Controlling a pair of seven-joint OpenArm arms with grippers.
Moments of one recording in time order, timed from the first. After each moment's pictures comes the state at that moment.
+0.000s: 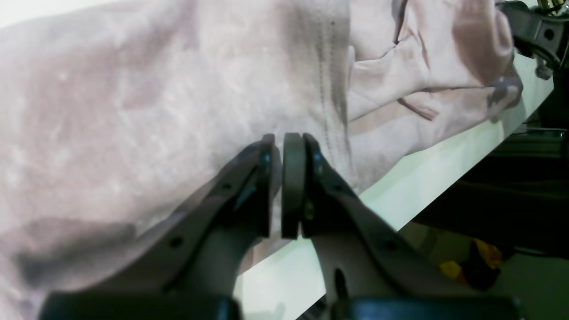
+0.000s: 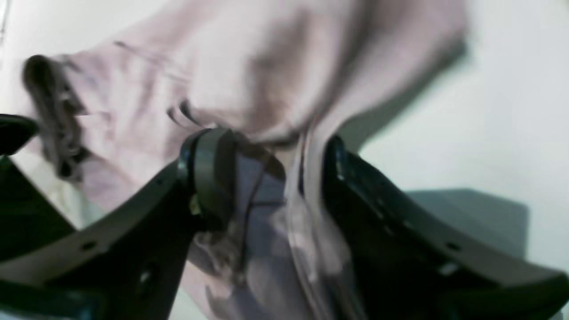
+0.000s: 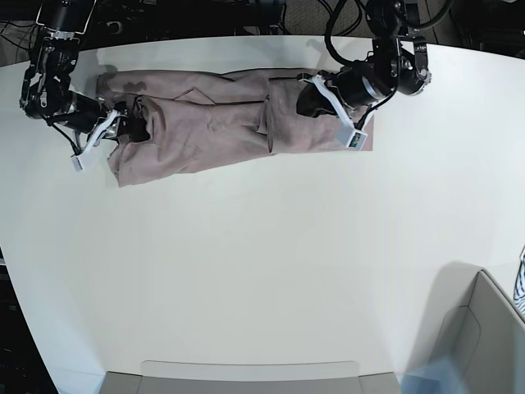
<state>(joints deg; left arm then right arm) 18.4 0.2 -10.2 105.4 -38.6 -26.8 67.6 -6.6 19.6 21.2 77.4 55.5 38.3 -66.9</state>
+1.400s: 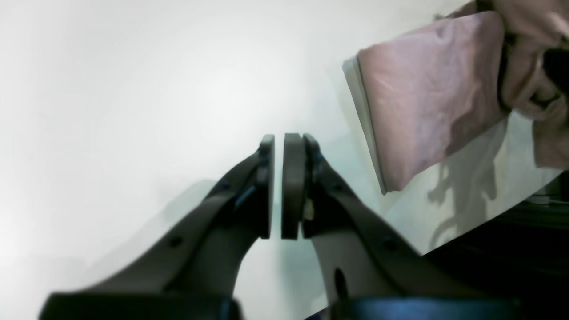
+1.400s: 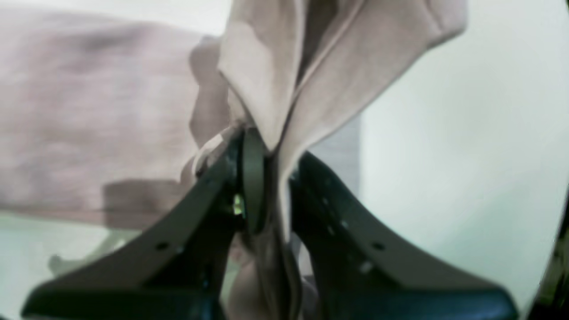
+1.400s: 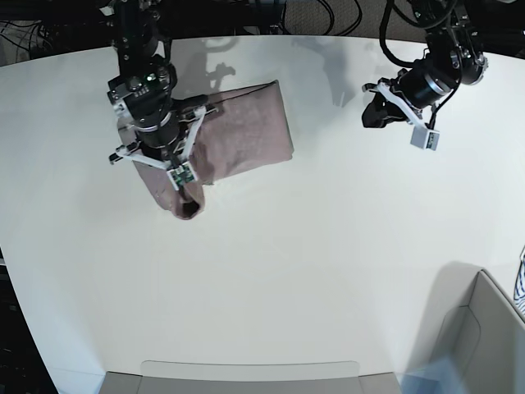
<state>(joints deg) 21.0 -6.2 -26.8 108.8 -49.0 -26.9 68.1 -9.8 5.9 -12.0 119.8 -7.9 16.8 -69.1</state>
